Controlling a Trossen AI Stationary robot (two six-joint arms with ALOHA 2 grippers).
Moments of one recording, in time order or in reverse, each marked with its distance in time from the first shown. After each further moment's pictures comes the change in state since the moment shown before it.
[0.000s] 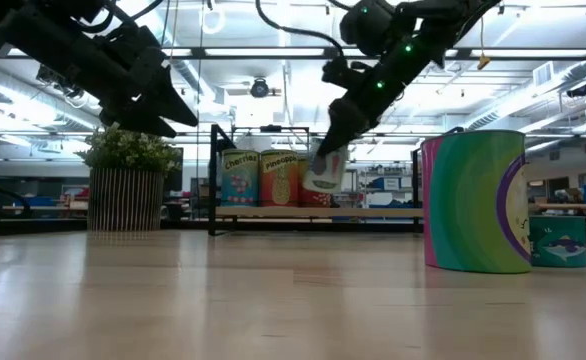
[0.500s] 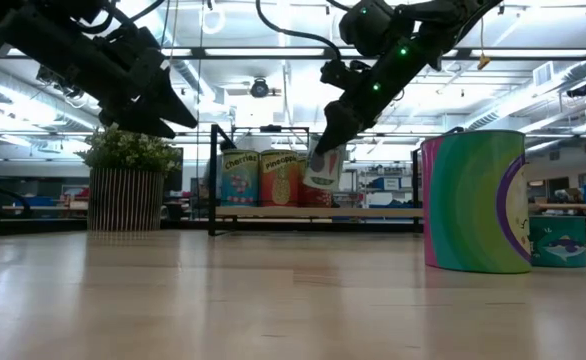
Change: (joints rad) left arm -0.001 0.000 0.000 -0.011 0.000 0.000; right arm -0.018 0.010 0.000 0.054 0.069 -0.028
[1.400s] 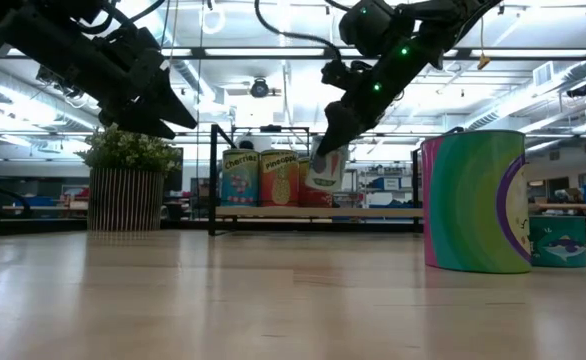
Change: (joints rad) left arm 0.000 0.000 0.000 -0.004 0.000 0.000; right arm 0.010 -0.001 0.000 -0.023 0.018 0.035
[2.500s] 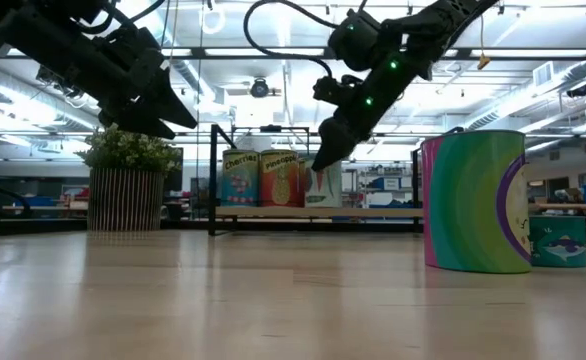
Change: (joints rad) left arm 0.000 0.000 0.000 0.000 0.000 -0.006; right arm -0.014 0.080 0.035 -0.007 -0.021 -0.030
